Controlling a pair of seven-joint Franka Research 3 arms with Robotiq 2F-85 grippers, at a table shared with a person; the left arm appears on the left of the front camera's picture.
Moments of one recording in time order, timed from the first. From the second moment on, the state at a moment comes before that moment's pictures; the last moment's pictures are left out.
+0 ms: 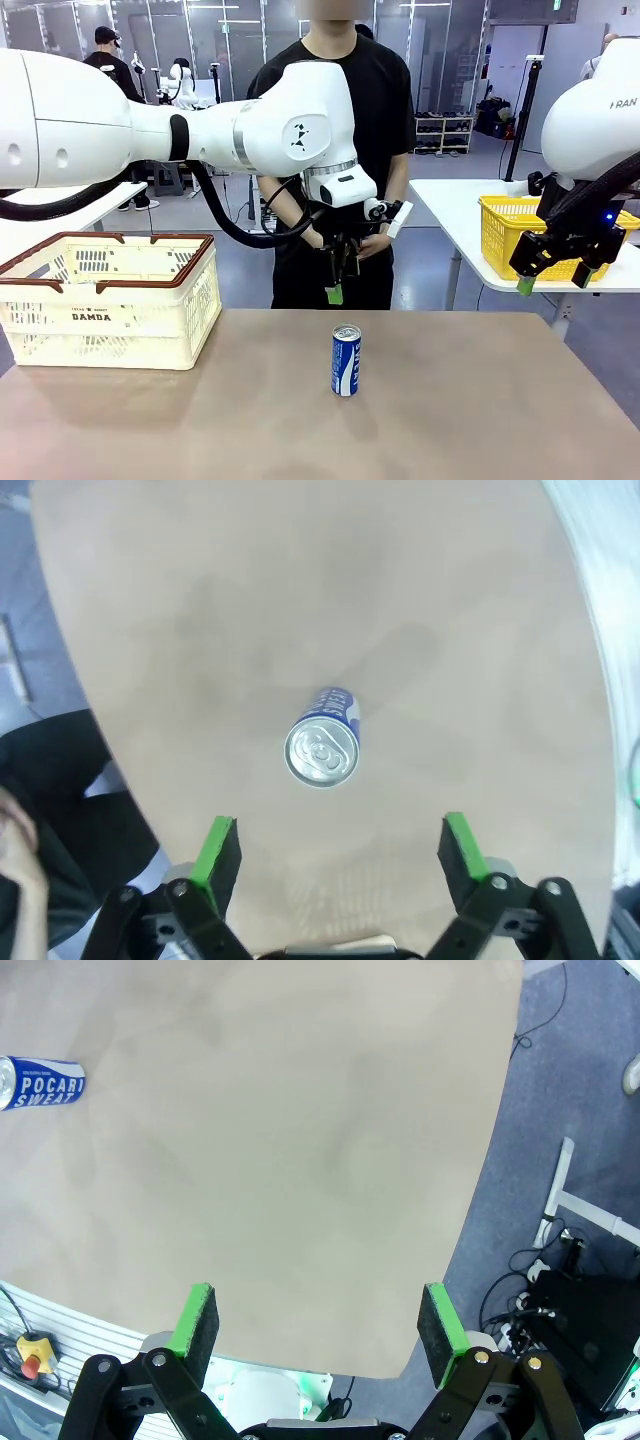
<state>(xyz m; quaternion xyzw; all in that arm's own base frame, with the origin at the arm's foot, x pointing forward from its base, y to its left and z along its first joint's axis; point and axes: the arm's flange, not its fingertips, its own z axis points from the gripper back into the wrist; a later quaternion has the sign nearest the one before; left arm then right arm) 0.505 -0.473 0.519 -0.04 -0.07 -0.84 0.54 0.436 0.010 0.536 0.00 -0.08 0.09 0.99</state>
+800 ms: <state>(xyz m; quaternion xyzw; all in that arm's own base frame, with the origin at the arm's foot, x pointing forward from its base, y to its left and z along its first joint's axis) 0.506 -0.484 0.494 -0.04 -0.06 -0.84 0.54 0.436 0.010 0.536 0.00 -0.08 0.09 0.99</state>
